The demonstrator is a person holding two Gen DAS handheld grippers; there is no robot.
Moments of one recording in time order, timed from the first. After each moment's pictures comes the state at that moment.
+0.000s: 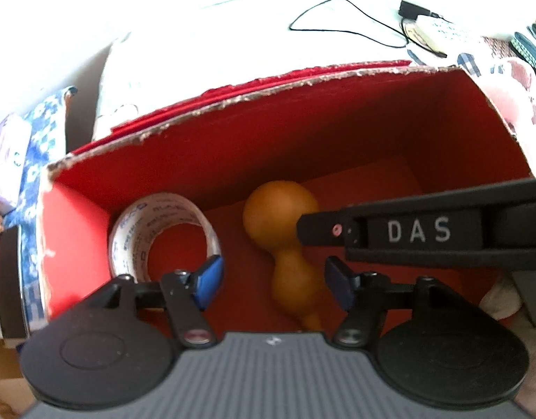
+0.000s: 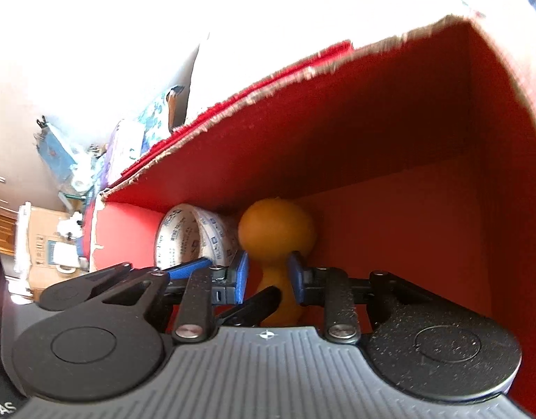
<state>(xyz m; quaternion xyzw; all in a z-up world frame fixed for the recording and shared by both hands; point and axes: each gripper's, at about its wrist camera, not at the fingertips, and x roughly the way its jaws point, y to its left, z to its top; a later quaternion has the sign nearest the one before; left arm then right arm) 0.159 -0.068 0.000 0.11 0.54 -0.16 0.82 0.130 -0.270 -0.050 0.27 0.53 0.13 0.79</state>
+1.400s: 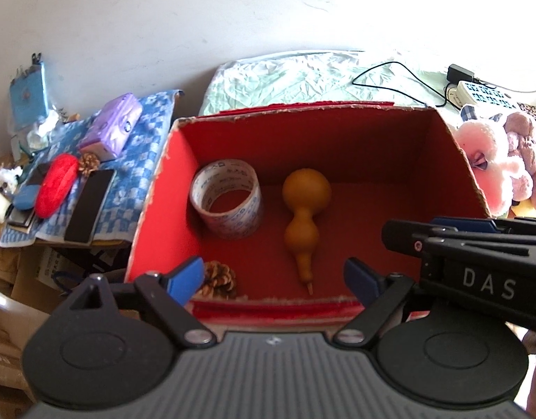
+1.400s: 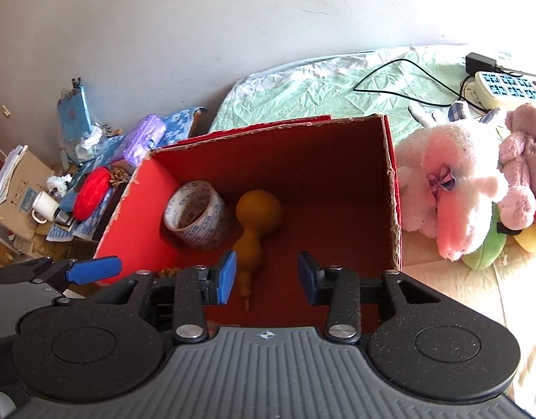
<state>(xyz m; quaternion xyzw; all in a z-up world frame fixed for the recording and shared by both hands) 0.057 -0.089 0.062 0.07 0.46 0.00 0.88 0.078 -0.224 0.041 0.13 0.43 0.15 0.88</state>
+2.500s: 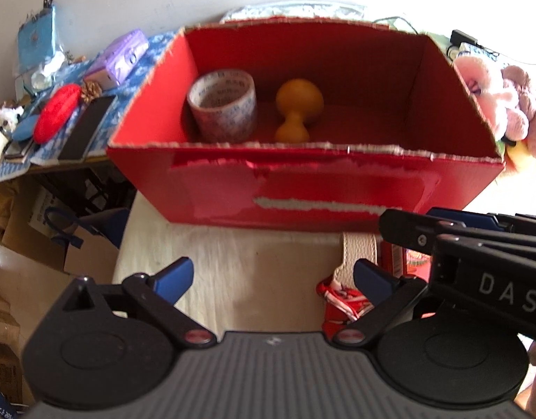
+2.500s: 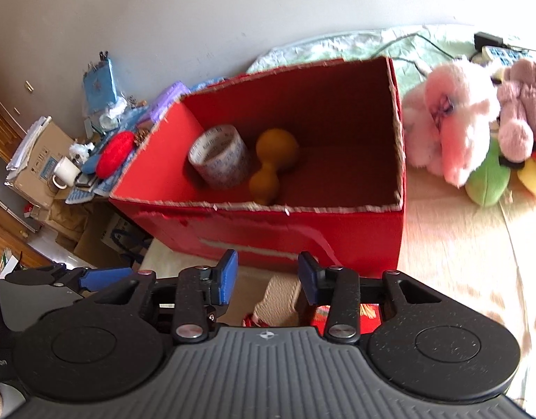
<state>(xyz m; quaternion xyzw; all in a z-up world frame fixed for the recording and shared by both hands) -0.005 -0.094 0.013 0.04 0.52 0.02 0.86 0.019 -0.221 0.009 0.13 0.45 0.19 0.87</state>
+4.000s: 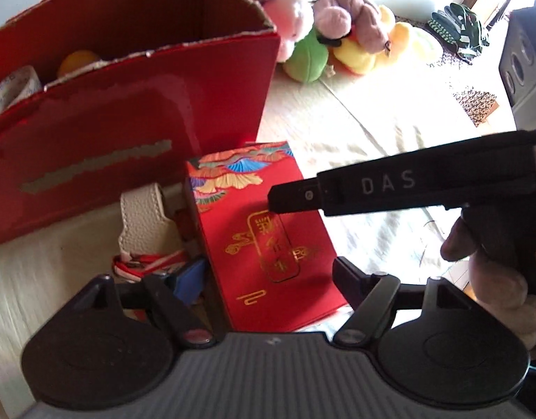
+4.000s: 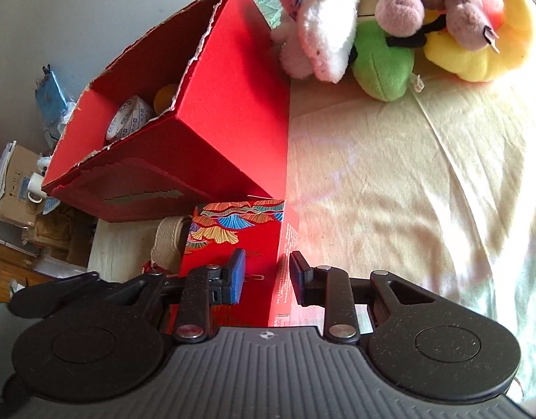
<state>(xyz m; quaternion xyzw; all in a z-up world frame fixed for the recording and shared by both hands) -0.026 -0.175 -0.031 0.05 0.54 -0.26 0.80 0.004 -0.316 -0.050 0.20 0.52 0.15 0.82</state>
